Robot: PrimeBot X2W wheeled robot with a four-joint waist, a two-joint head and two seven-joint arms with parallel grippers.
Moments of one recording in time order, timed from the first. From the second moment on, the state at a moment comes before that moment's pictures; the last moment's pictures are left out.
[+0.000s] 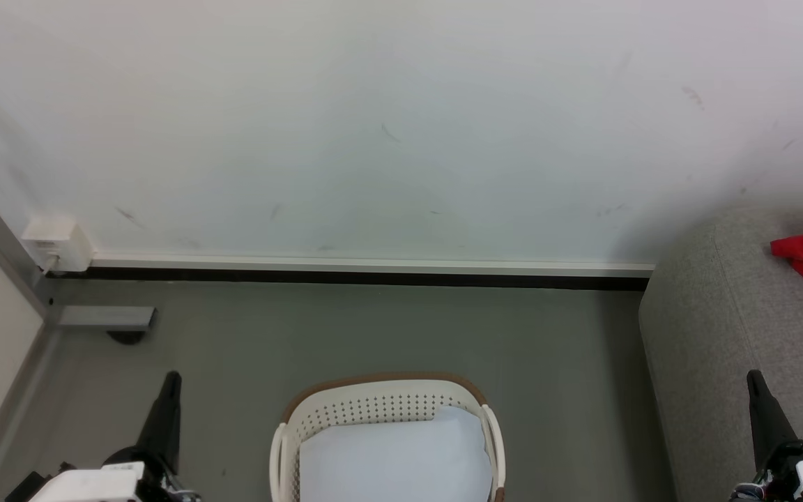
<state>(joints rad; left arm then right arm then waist) -0.11 0.05 0.11 0.25 -1.61 -0.13 0.11 -0.10 -0.05 -0.11 0.24 1.61 0.13 0.11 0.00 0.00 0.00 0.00</state>
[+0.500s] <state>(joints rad) -0.11 0.05 0.11 0.25 -1.61 -0.13 0.11 -0.10 -0.05 -0.11 0.24 1.61 0.13 0.11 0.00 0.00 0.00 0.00</state>
